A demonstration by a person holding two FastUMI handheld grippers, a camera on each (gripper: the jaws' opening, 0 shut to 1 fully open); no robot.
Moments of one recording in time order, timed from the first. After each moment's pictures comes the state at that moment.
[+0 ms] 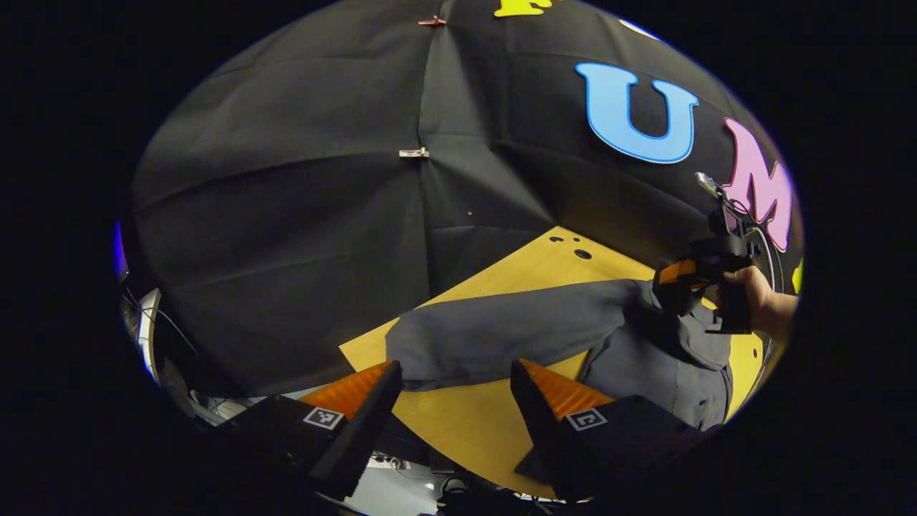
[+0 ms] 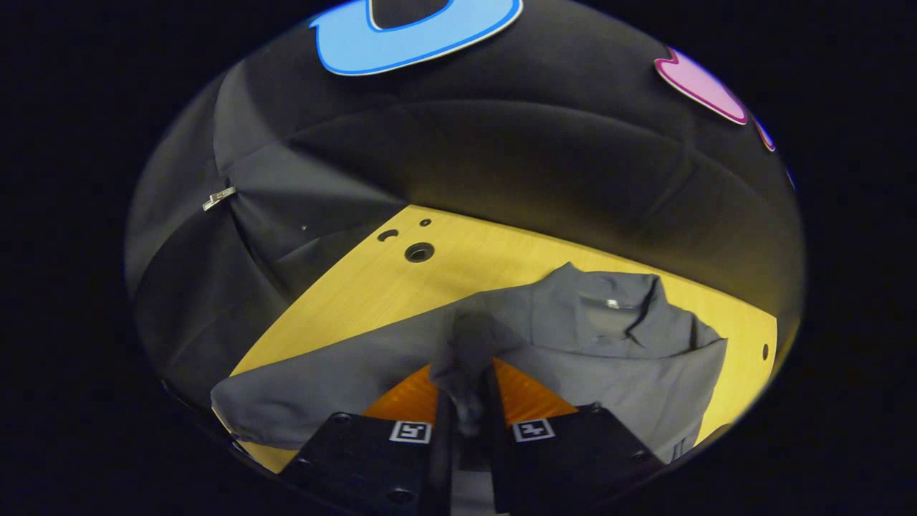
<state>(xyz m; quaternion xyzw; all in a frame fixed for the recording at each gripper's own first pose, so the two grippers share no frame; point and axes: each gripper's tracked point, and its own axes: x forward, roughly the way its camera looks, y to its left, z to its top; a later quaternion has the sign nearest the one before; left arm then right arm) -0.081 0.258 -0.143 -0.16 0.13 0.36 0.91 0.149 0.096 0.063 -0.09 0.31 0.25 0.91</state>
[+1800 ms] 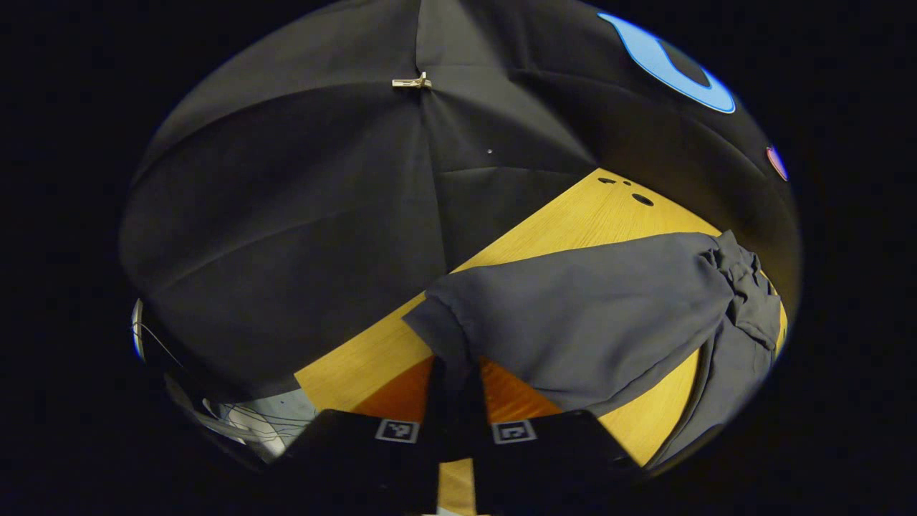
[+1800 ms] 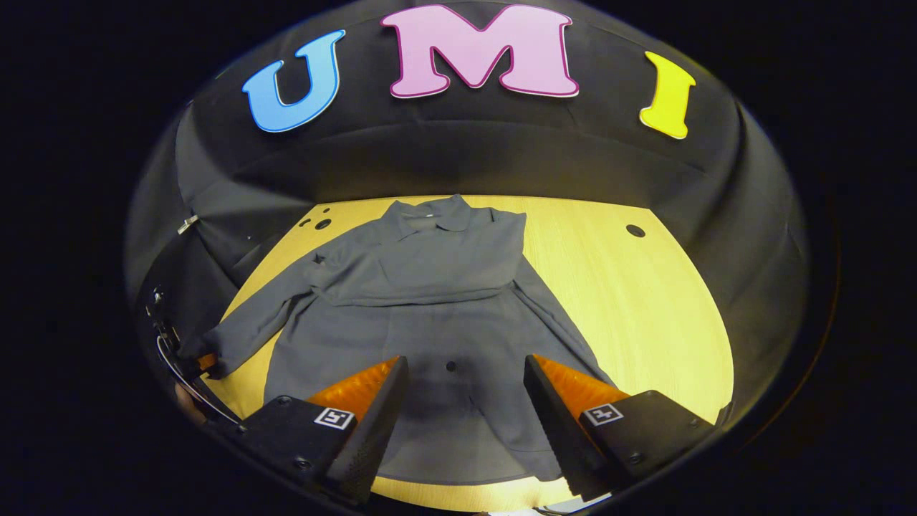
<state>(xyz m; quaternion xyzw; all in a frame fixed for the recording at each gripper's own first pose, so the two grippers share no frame) 0.002 0.379 -0.258 -0.15 0.23 0.35 0.90 -0.068 -0.204 0.085 -0.03 0.30 0.05 0.95</state>
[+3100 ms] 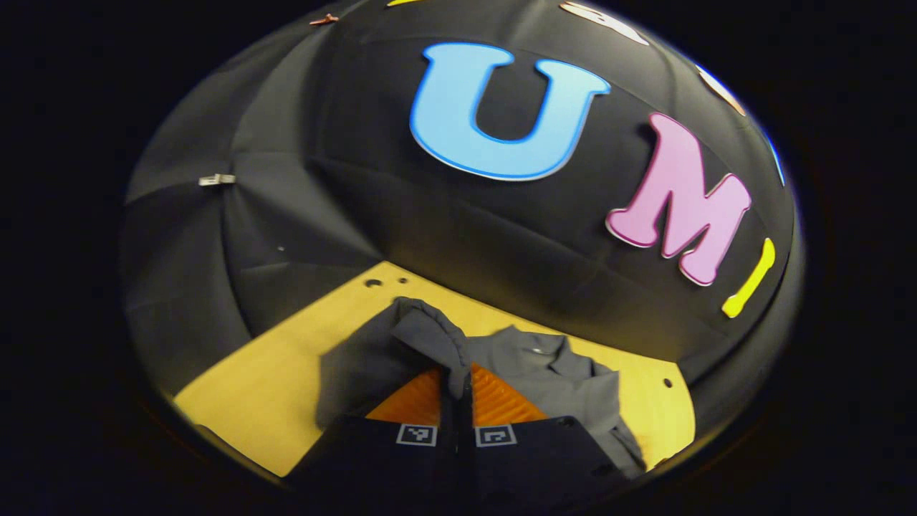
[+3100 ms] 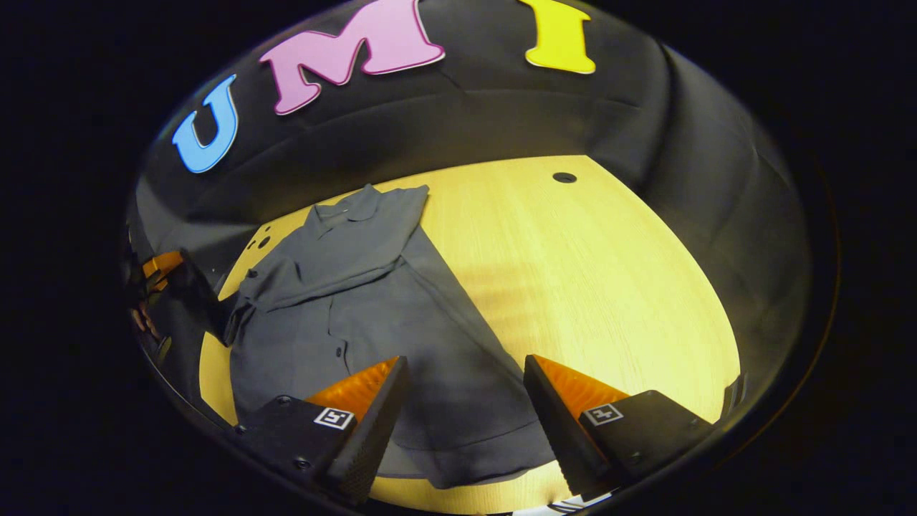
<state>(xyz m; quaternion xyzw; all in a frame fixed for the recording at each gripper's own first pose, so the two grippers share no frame) 0.206 0.087 -0.017 -0.15 0.08 0.07 0.98 -0.057 -0.351 0.028 0.07 0.34 -0.01 0.94</state>
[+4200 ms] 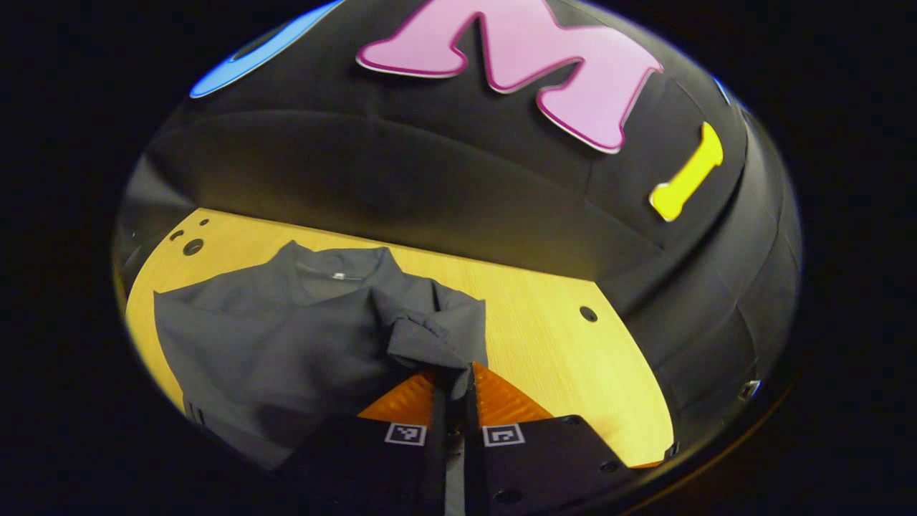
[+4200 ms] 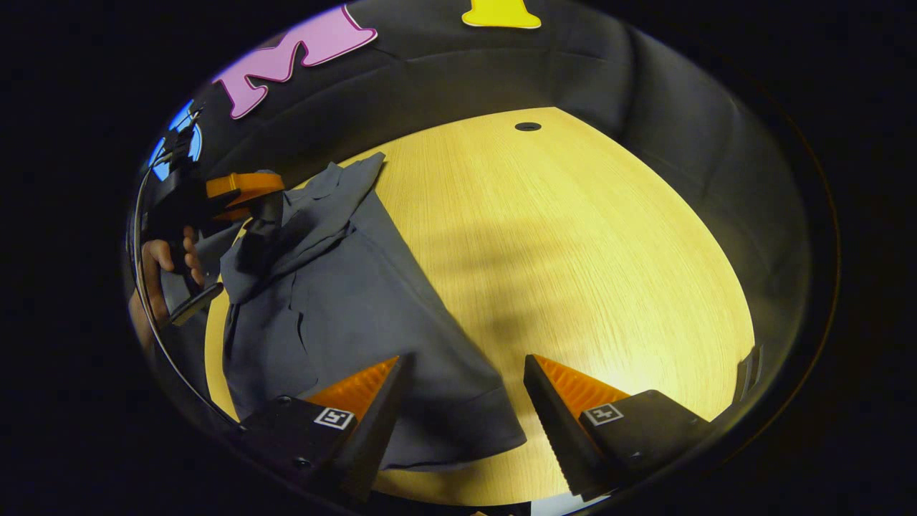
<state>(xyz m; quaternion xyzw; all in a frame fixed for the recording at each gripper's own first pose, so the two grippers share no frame) 0.331 -0.198 -0.113 -0.06 0.22 -0.12 0.97 -0.077 -0.396 -0.019 0.11 0.40 -0.01 0.91</state>
